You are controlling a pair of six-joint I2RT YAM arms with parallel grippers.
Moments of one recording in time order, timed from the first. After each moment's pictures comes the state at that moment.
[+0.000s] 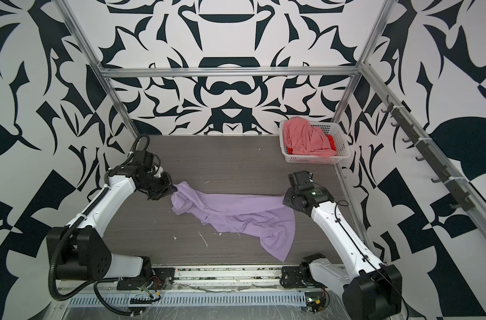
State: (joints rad) left arm -0.08 1.39 1.11 -0.97 0.40 -0.59; right arm 0.19 1.06 0.89 -0.94 0.14 0.65
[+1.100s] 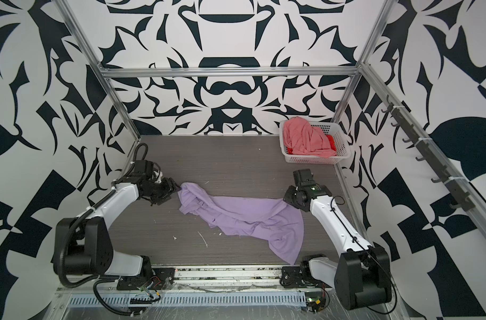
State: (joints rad) left arm 0.01 1.39 0.89 -0.60 0.40 -0.58; right arm 0.13 1.18 0.82 -0.74 -0.02 0.65
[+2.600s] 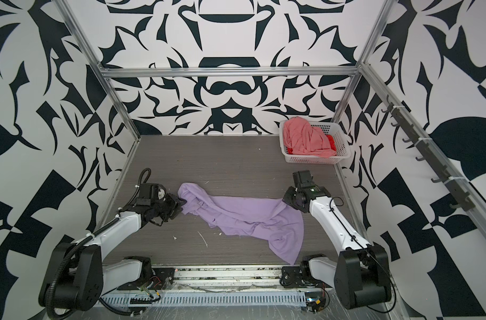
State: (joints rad) left arm -0.13 1.21 0.49 -0.21 0.44 -1.05; right arm 0.13 1.18 0.78 -0.71 -0.03 0.68
